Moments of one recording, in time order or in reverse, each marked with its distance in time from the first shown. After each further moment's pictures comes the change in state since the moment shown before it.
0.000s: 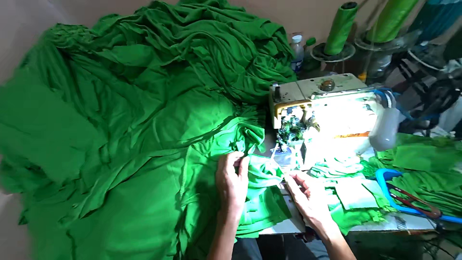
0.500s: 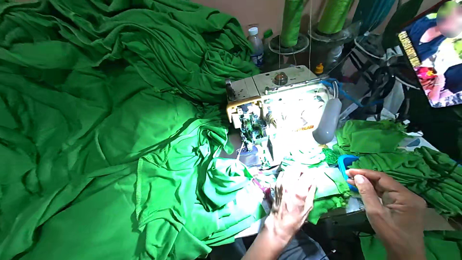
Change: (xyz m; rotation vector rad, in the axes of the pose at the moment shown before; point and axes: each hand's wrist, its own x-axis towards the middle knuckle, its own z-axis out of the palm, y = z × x) left_hand -0.064 0.122 0.076 -0.397 -0.400 0.359; right_hand -0.039 -0.003 -0.145 -0.345 0.383 -0.054
